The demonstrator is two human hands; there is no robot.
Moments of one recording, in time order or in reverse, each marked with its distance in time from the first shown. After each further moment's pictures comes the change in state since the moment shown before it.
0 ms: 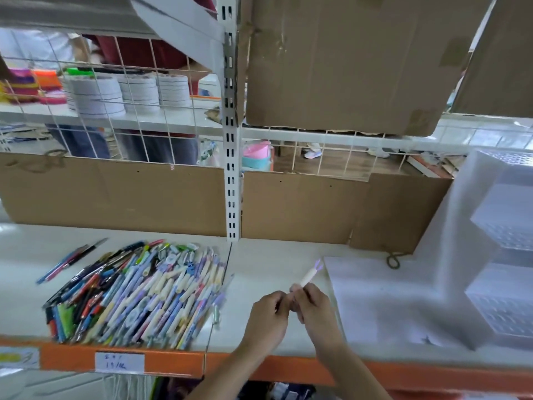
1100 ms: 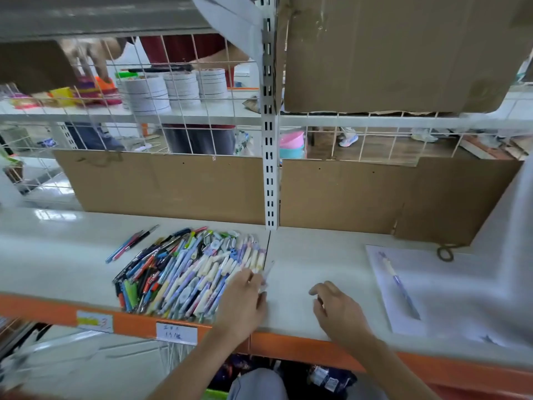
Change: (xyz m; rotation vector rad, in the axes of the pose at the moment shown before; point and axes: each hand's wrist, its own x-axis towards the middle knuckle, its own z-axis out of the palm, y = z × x) left_hand -0.012 -0.075 -0.083 0.783 0.163 0.184; right_hand 0.011 0.032 0.015 -0.975 -0.238 -0.383
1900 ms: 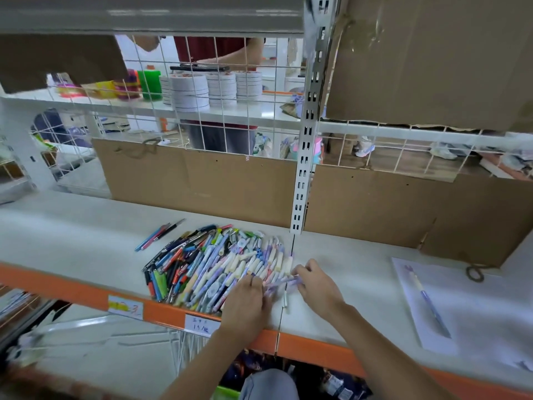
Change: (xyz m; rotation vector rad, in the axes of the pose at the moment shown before) left_hand -0.015 -0.032 -0.017 0.015 -0.035 -0.190; right_hand 0.073 -0.060 0.029 -0.099 -0.088 -0.093
